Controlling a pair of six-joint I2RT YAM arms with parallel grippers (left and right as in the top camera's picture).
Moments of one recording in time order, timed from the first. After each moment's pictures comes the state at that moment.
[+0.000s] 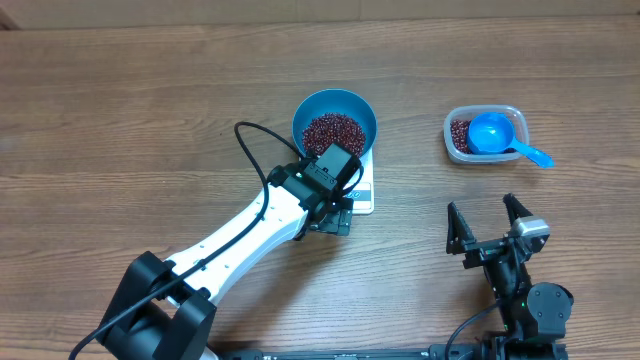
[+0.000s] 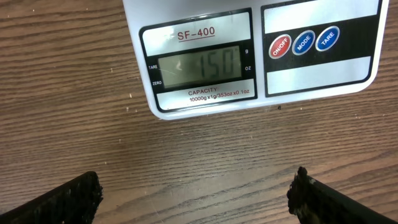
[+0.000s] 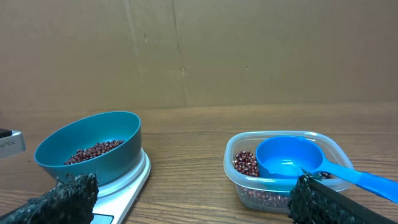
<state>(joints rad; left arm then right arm) -0.69 1.68 1.15 -0.85 -0.12 -0.52 -0.05 0.01 0.02 -0.01 -0.24 0.11</state>
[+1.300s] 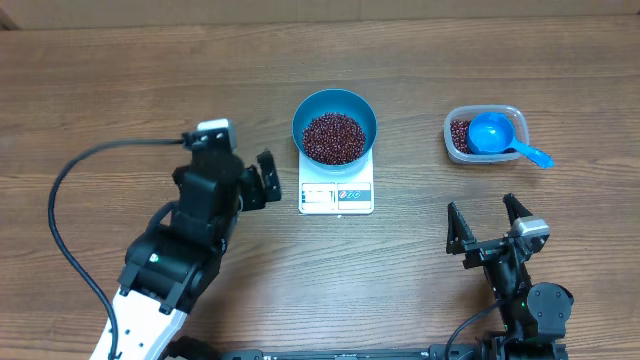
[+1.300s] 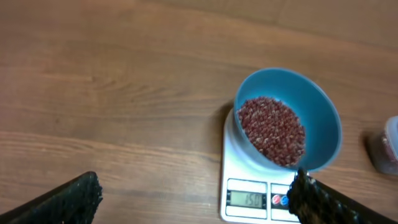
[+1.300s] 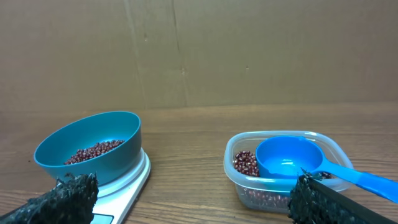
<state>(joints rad) -0.40 0.99 0.94 -0.59 -0.25 -0.47 -0.05 0.01 0.02 -0.01 -0.24 0.11</state>
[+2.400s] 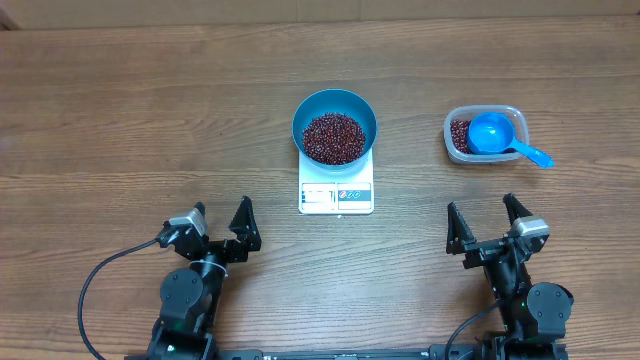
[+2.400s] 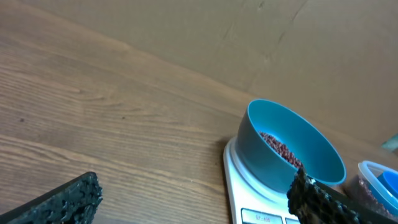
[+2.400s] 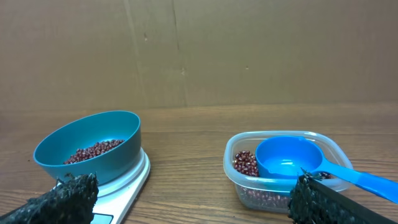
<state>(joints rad) -0.22 0.40 0.01 0.24 -0.09 -0.47 -0.05 0.01 0.02 -0.02 -0.24 0.11</state>
